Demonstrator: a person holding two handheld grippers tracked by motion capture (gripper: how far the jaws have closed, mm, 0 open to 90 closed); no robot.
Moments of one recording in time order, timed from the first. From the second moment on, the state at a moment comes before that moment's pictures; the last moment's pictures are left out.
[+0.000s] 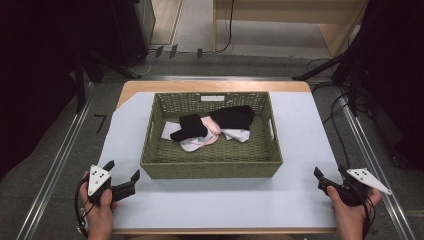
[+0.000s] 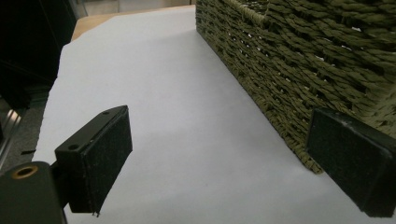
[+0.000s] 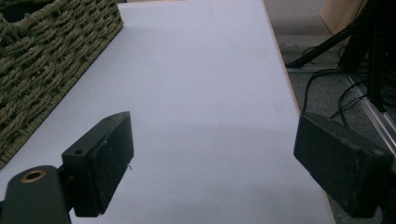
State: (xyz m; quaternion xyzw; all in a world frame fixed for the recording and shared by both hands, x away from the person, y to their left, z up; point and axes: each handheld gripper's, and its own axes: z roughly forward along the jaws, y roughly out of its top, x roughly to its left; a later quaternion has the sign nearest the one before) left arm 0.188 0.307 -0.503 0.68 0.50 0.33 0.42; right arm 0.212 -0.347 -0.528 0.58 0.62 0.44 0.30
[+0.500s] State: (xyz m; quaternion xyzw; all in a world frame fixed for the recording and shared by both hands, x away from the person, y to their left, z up) left arm 0.190 0.307 -0.503 0.68 0.50 0.33 0.42; right arm 0.213 -0.343 -0.526 0.58 0.62 0.43 0.31
